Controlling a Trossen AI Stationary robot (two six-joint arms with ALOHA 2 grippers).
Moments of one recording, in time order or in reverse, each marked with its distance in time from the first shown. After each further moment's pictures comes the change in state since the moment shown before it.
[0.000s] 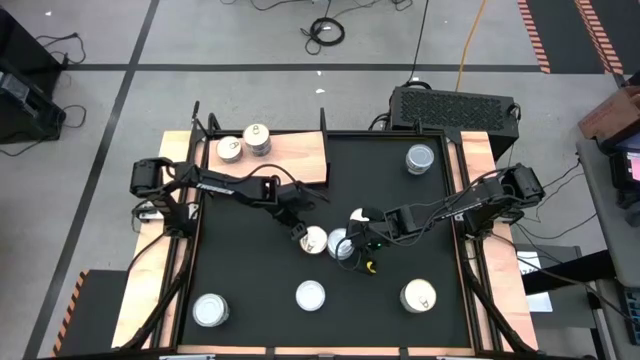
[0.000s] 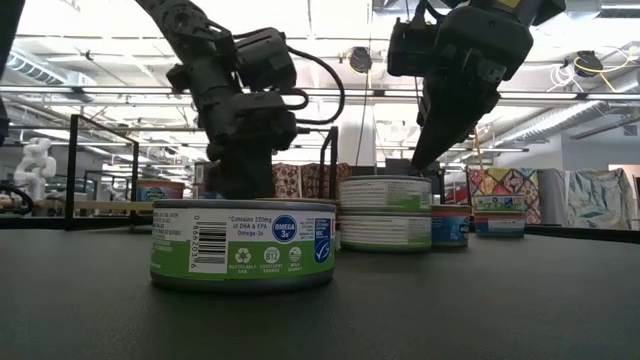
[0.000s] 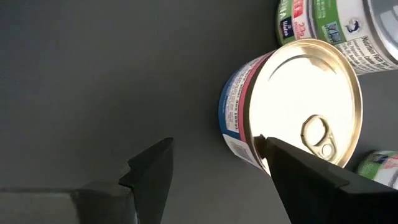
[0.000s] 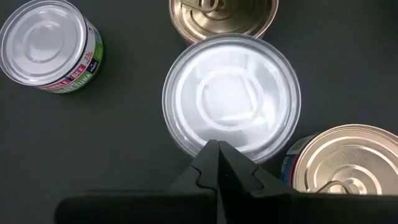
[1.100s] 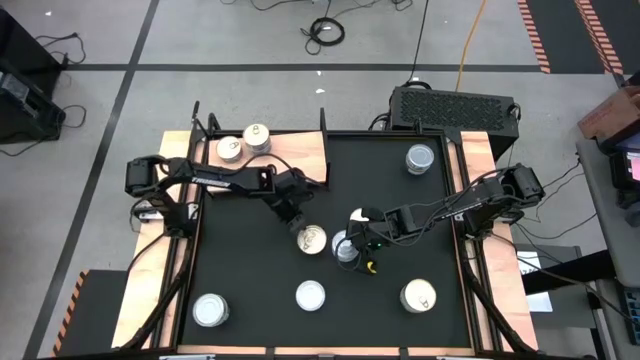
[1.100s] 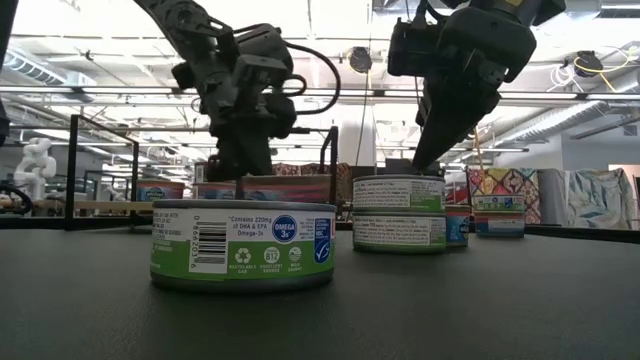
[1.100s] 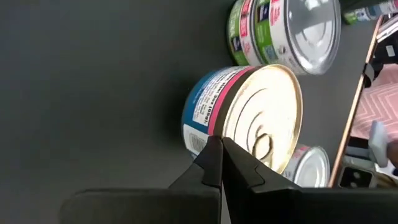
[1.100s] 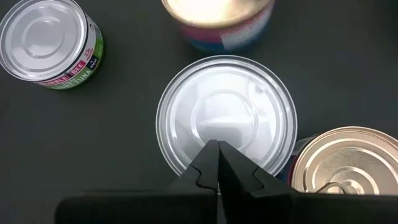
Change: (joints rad) left arm 0.082 -0.073 0.014 -0.017 0.245 -0.072; right arm 0.000 0.000 0.000 -0.003 0.000 -0.022
